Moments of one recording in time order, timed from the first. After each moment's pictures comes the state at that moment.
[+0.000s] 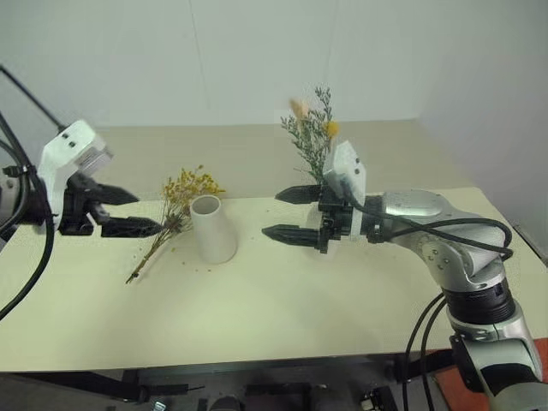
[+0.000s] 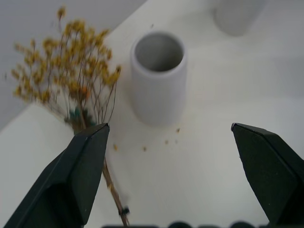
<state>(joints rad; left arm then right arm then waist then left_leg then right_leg) -0.60 1.35 0.21 -0.26 -0.59 1.32 -1.11 -0.85 -0.58 0.18 -0.33 0.65 0.85 0.79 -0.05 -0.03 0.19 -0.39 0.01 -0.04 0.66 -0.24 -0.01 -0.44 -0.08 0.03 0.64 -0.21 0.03</state>
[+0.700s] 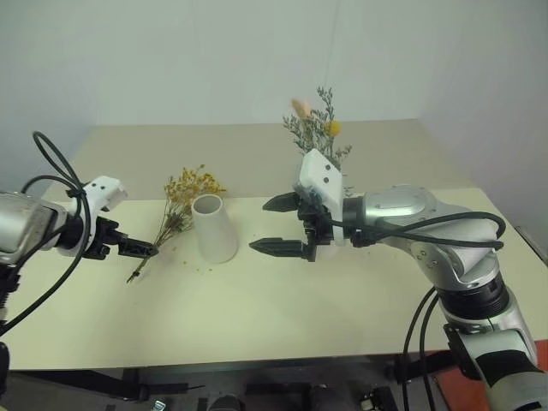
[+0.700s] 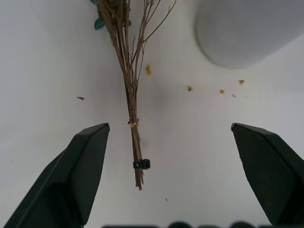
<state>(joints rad) -0.82 1.18 -0.25 0.17 -0.41 1.31 -0.98 -0.93 -0.56 0.26 -0.42 0.59 1.00 0.74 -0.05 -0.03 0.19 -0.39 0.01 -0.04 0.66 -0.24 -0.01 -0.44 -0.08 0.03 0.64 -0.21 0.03</state>
